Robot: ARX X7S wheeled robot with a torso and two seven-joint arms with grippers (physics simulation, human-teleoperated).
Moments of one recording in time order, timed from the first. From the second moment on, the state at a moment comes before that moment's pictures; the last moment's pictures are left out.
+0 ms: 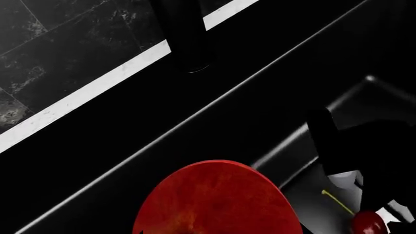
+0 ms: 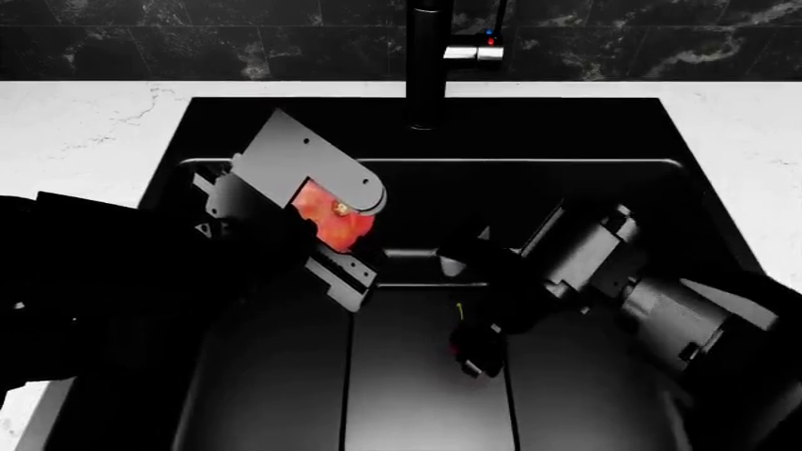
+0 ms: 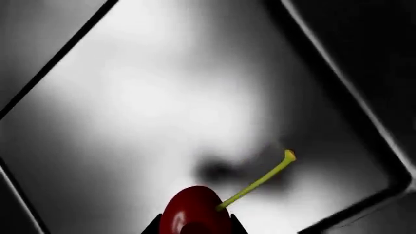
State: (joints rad) left arm -1.32 -0.65 0.81 0.36 -1.53 -1.14 -0.70; right arm 1.40 0.29 -1.40 0.60 0.76 1.13 -0.73
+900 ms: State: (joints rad) left arm -1.32 -0.64 0.84 0.30 -1.54 -1.15 -0.73; right arm 1.45 0.59 -1.09 0.10 0.98 1.30 -0.39
